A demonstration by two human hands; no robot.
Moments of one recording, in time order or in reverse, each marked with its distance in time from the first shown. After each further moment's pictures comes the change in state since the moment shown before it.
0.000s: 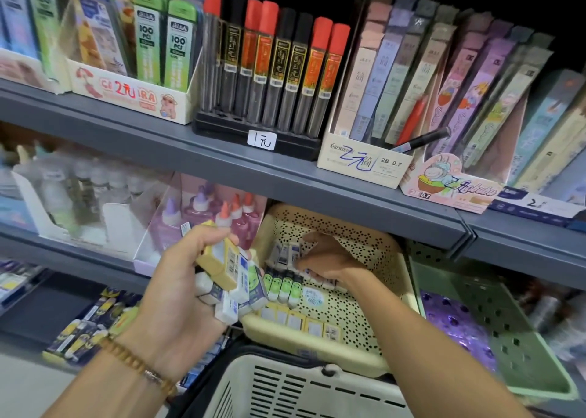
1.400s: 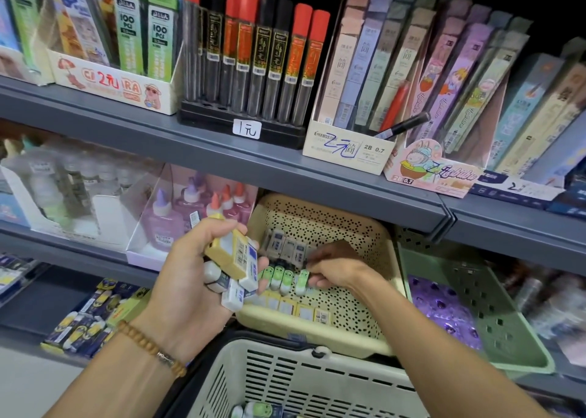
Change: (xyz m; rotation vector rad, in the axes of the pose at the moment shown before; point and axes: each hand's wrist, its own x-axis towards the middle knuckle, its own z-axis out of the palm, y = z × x) left_hand 0.004 -0.013 0.008 0.091 0.059 -0.039; right_hand -0.044 0.019 -0.007 0.201 0.070 0.136
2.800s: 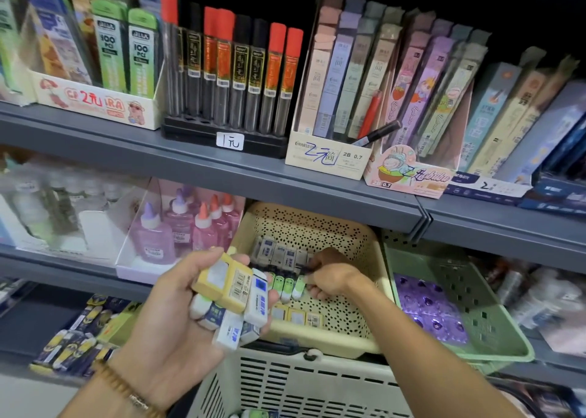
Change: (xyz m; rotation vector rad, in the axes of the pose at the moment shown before) left_hand -0.024 -0.004 0.001 -0.144 -0.095 -0.211; right_hand -0.001 -0.001 -0.003 -0.411 -0.158 0.033
